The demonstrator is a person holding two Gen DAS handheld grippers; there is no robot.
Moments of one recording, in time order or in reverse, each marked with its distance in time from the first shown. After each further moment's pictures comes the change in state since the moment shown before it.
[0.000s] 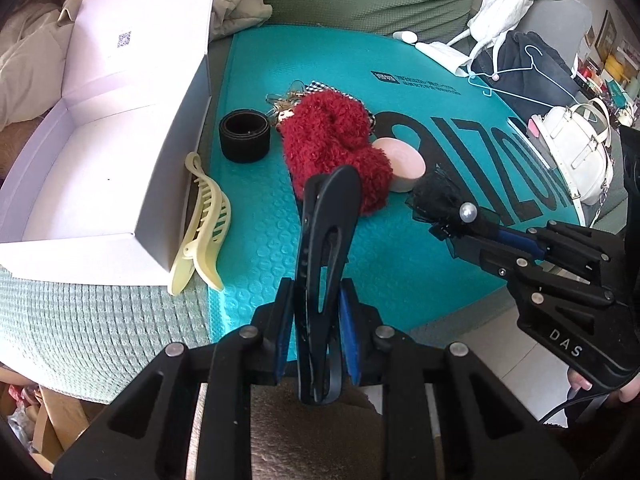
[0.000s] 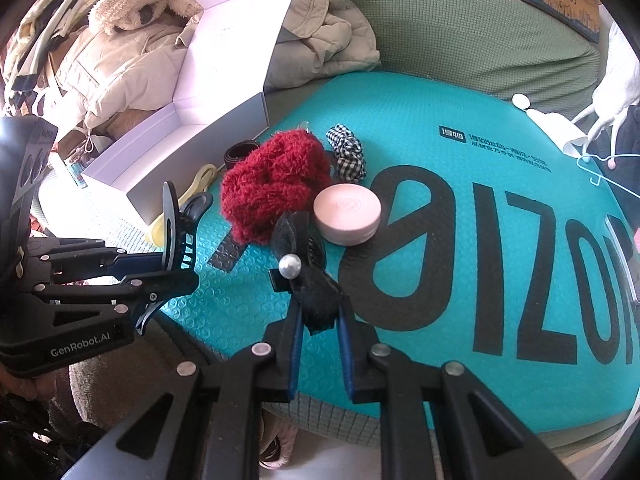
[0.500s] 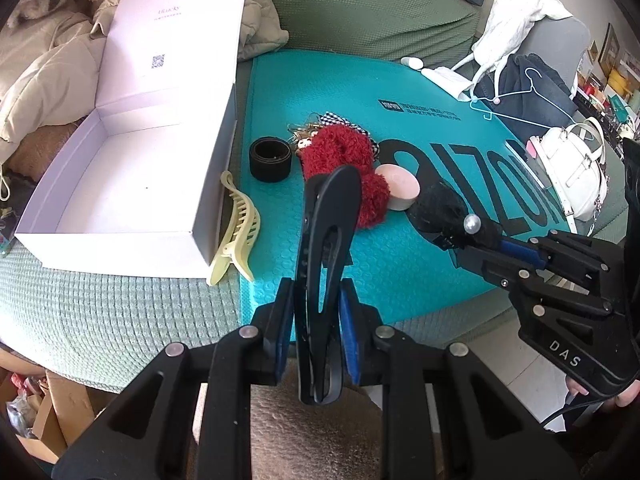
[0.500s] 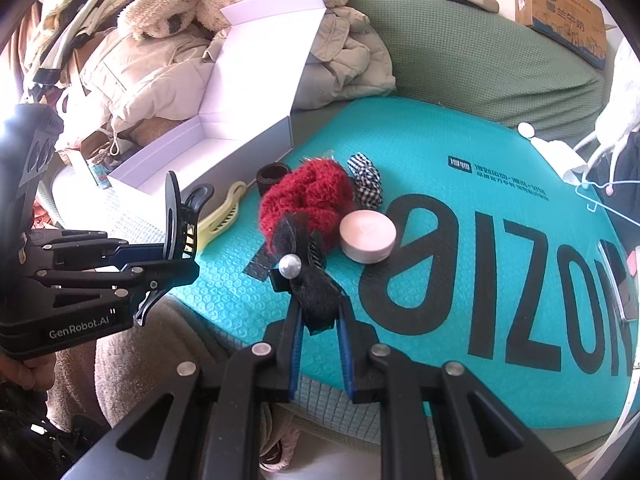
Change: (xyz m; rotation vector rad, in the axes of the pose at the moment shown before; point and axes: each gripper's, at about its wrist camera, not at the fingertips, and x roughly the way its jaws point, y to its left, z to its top) left arm -0.052 0.007 -0.008 -0.030 -0.075 0.031; right arm -0.032 0.022 0.004 -0.067 -0.060 0.023
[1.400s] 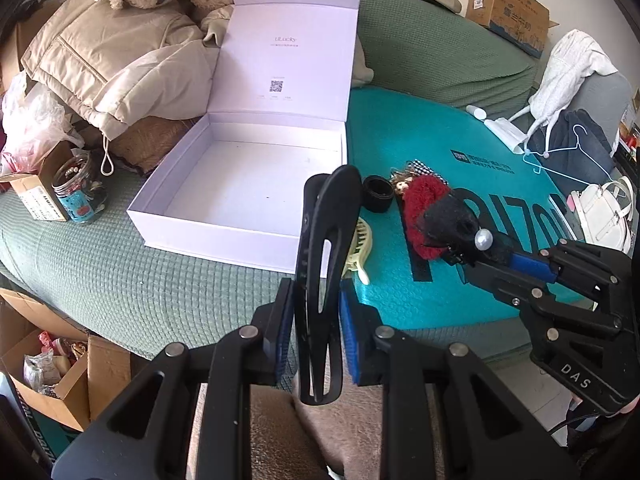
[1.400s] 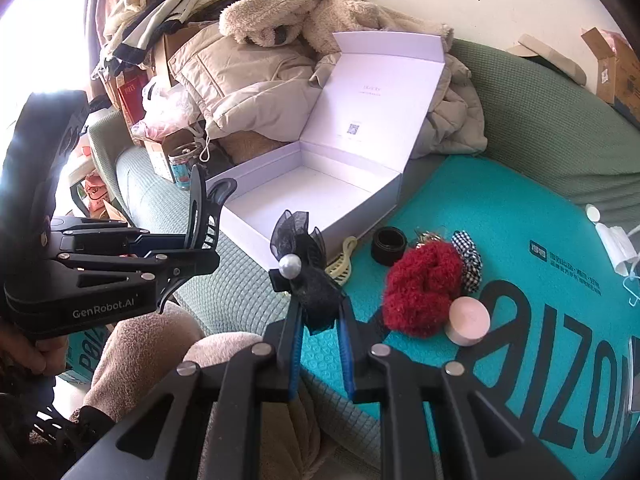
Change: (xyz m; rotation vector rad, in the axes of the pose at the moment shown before) left arm -0.085 0.077 -0.010 -0.153 -0.093 0.173; right arm -0.015 0.084 0.044 -0.205 -0.079 0.193
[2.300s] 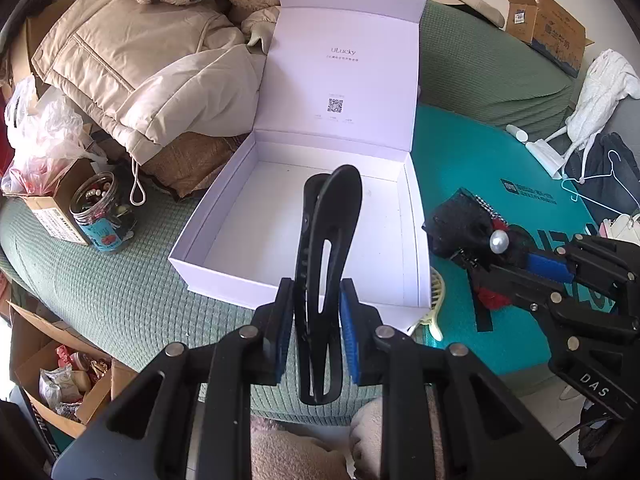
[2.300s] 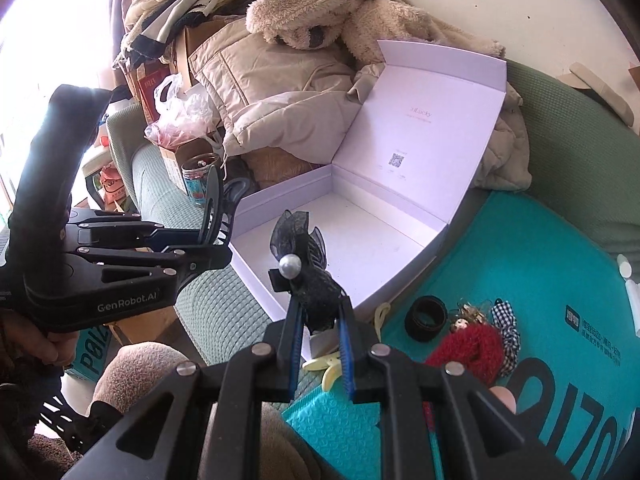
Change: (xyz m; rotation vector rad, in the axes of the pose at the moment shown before) left arm 0.036 0.060 0.056 -0.032 -0.004 0.077; right arm 0.057 0.015 0.061 -0.086 -0.002 0.061
